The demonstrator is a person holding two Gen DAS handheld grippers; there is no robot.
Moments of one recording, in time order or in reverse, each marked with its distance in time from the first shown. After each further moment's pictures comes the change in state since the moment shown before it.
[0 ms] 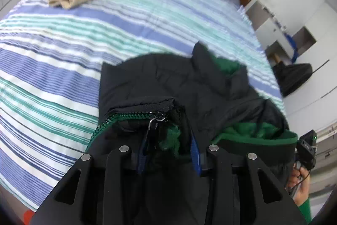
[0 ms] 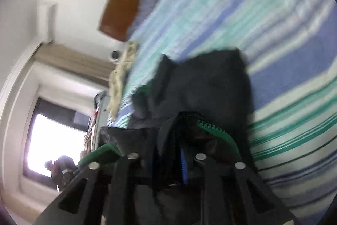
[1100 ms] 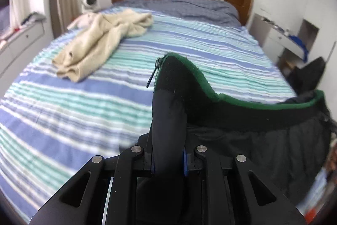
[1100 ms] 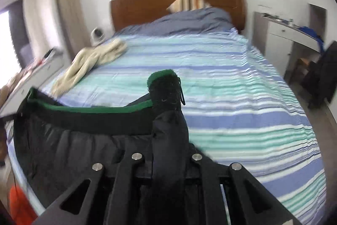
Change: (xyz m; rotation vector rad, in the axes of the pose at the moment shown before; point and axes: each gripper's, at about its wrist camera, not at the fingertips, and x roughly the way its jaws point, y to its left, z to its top) left arm -0.014 -0.034 0.054 0.198 -0.317 0.206; right arm 0.004 0.157 0.040 -0.789 -0.273 -0.561
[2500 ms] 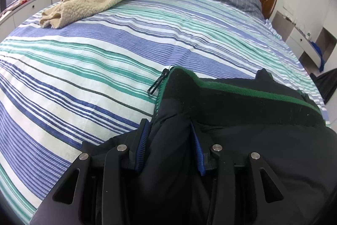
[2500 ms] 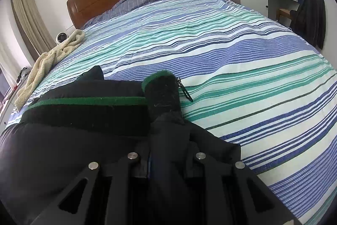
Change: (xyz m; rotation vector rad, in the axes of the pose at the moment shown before) left arm 0.136 0.021 -0.061 -0.139 0.084 0.017; right arm 0.150 -0.040 -0.098 0.234 0.119 -0.039
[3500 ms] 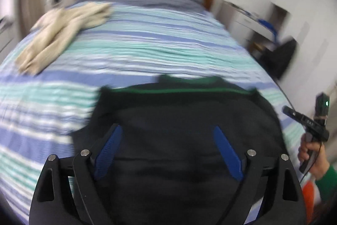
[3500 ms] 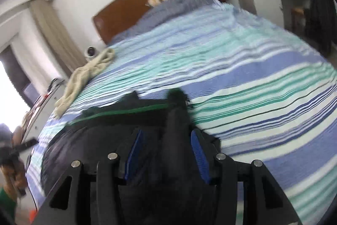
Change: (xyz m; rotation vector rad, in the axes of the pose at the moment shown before) left arm -0.151 -0.090 -0.003 0.288 0.011 -0.280; right arm -0.132 -0.024 -0.003 -0.019 -0.074 0.274
